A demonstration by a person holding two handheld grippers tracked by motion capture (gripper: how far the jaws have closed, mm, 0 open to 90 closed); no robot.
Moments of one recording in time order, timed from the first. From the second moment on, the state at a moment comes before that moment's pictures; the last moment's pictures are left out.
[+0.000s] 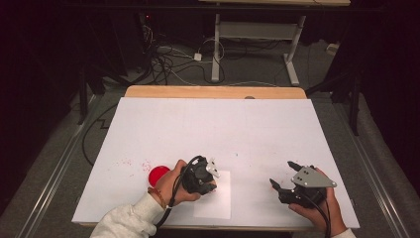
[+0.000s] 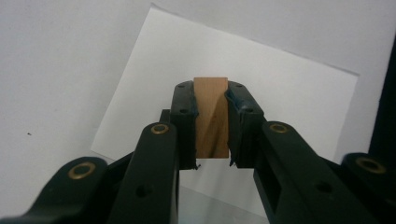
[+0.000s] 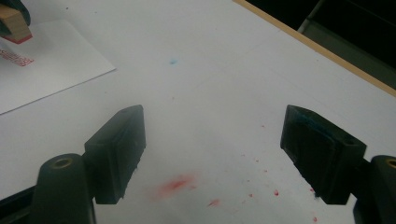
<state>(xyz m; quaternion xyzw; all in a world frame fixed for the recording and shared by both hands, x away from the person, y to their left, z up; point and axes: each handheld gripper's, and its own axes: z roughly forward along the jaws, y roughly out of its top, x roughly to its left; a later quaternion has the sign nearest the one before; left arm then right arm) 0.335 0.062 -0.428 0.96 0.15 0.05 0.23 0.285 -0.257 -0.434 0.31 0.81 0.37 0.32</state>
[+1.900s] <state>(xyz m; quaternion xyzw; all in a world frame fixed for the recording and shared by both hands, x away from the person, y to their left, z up) 0.339 0.165 -0.392 0.92 0.25 0.11 0.29 0.288 -0.253 -0.434 0.30 0.82 0.38 0.31</state>
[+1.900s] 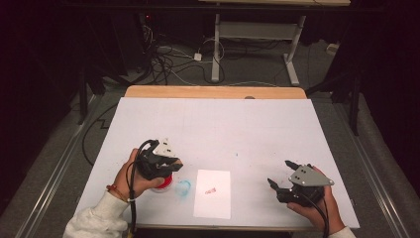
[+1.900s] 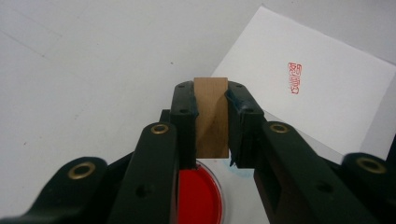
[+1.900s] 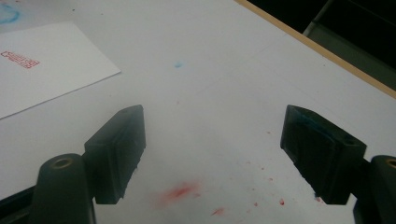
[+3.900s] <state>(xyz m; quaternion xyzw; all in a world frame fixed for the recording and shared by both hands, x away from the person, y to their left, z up) 0.348 0.201 -0.440 0.92 0.32 0.09 0.21 0.286 -0.251 -0.435 0.29 0.82 0.37 0.31</state>
